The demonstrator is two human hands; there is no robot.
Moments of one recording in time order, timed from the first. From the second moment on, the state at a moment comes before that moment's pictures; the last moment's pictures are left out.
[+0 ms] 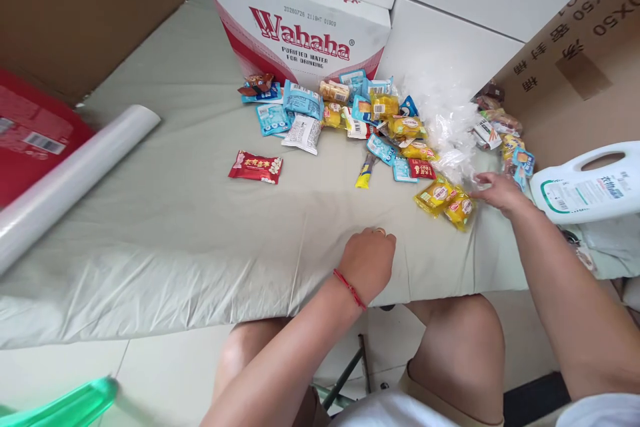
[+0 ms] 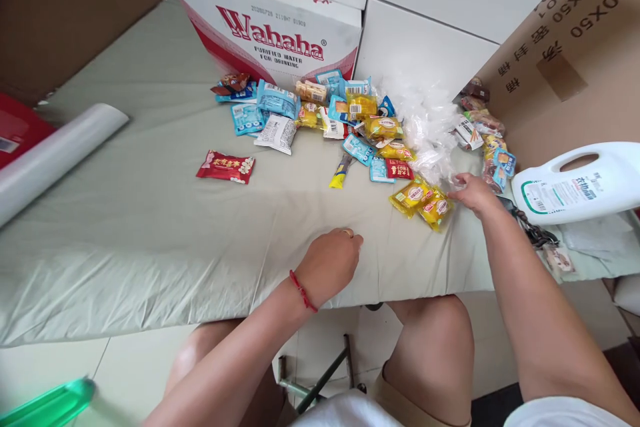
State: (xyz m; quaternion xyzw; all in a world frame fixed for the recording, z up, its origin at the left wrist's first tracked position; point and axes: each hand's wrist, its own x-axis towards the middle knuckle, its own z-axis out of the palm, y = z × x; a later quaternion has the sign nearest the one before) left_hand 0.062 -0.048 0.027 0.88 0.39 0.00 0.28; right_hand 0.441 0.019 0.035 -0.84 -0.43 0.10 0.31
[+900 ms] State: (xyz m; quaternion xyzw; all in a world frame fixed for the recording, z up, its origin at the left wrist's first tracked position) left_hand 0.058 -0.019 0.009 0.65 0.53 0.45 0.30; right_hand 0.215 -0.029 0.025 -0.54 -0.27 0.57 0.56
